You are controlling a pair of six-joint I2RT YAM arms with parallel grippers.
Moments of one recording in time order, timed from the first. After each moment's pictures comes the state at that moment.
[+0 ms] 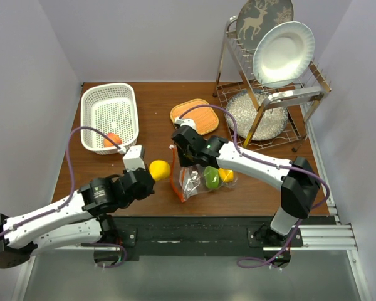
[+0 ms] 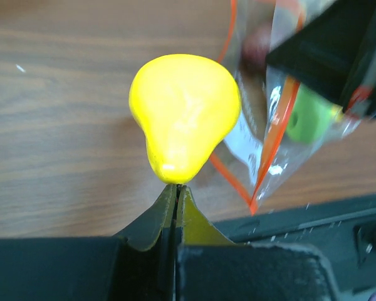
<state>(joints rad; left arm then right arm) -1.11 0.79 0.77 -0.82 -0.56 -0.99 0.97 1.68 1.37 -0.59 0.28 0.59</state>
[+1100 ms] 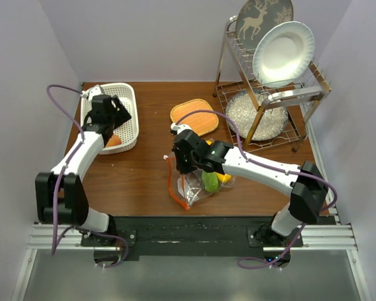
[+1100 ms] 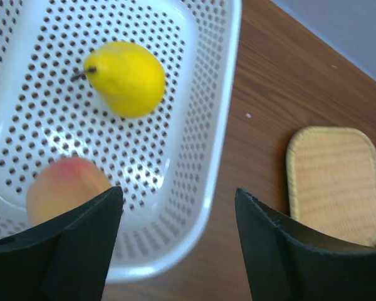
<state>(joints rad) -0.05 1.47 1.07 -0.19 -0.19 -0.56 1.01 1.60 1.31 -0.55 0.14 0.53</state>
